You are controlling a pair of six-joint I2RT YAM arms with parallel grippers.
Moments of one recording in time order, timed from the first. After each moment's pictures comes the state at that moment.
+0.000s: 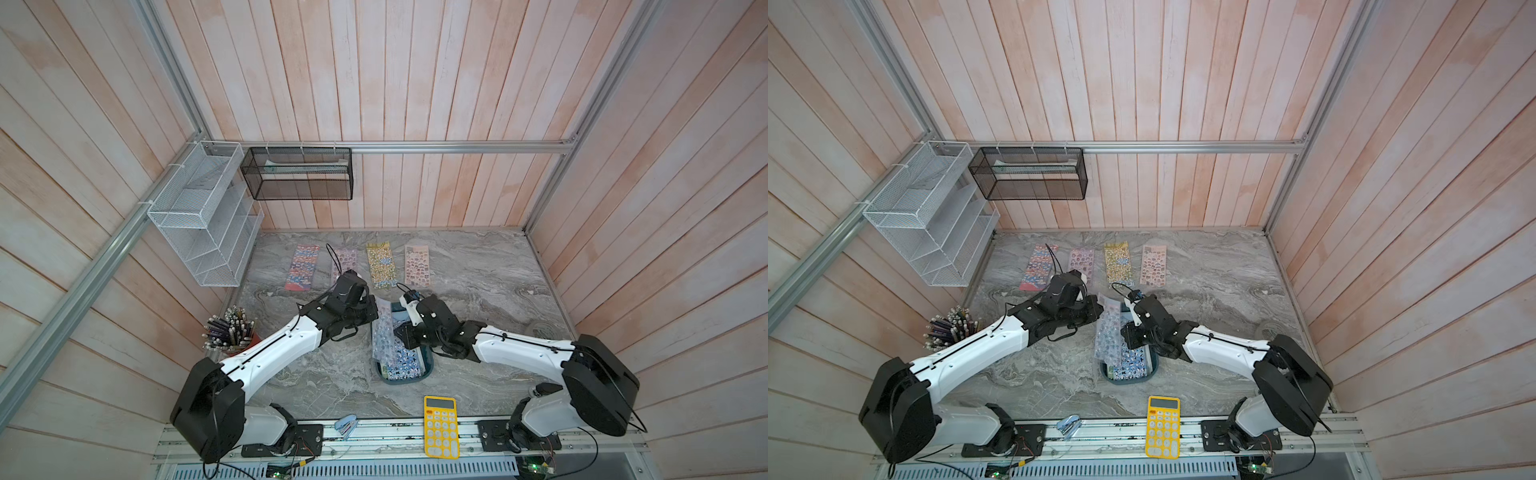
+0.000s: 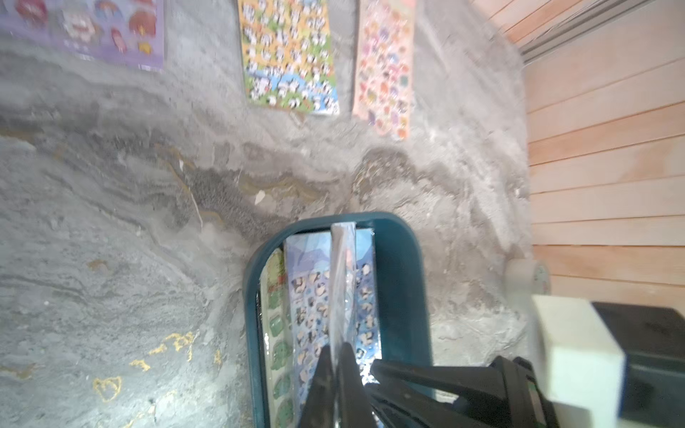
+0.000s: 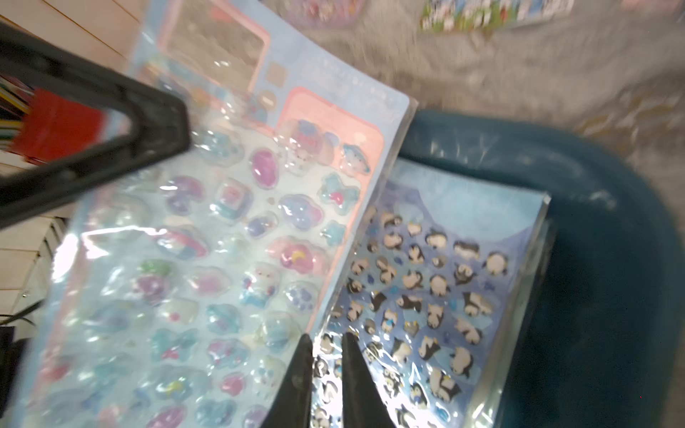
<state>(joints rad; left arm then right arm) -0.61 1.32 0.93 -0.35 0.11 -0.80 0.87 1.42 0.80 -0.07 -0.12 0.52</state>
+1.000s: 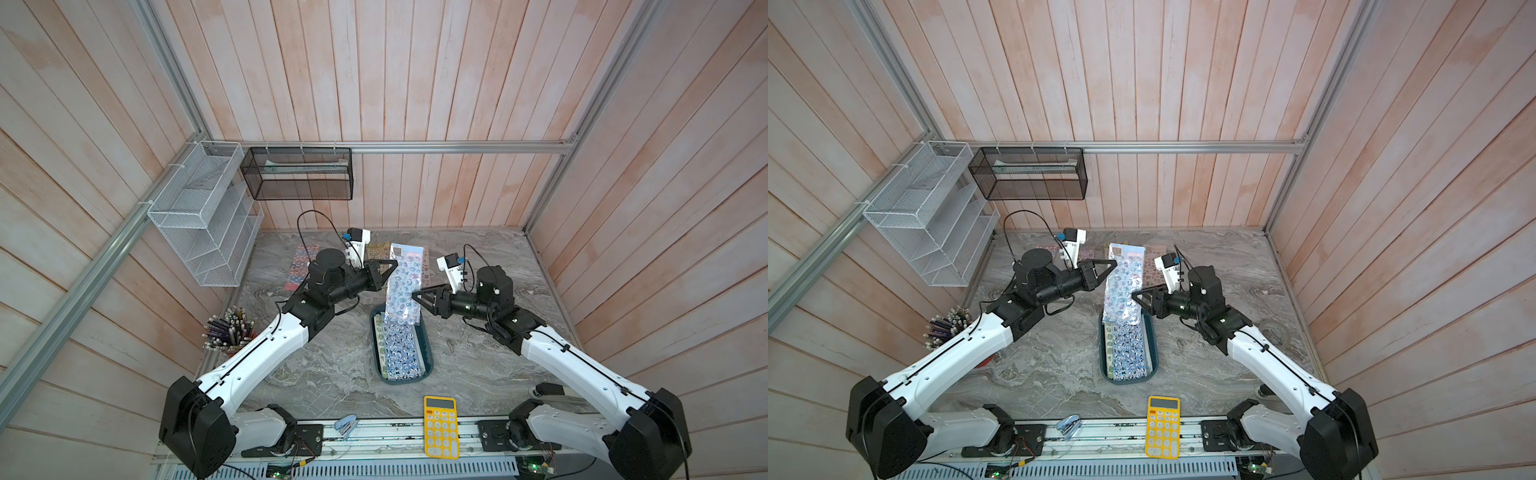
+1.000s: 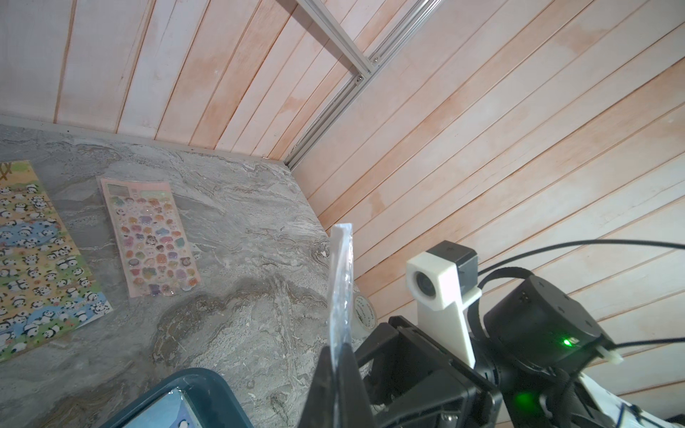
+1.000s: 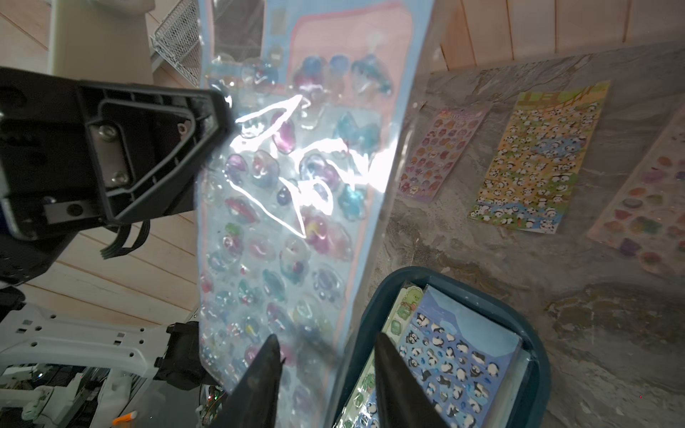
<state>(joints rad) -0.57 1.28 1.04 0.10 0.42 -0.69 0.55 1.14 0.81 0.03 -0.61 0.53</state>
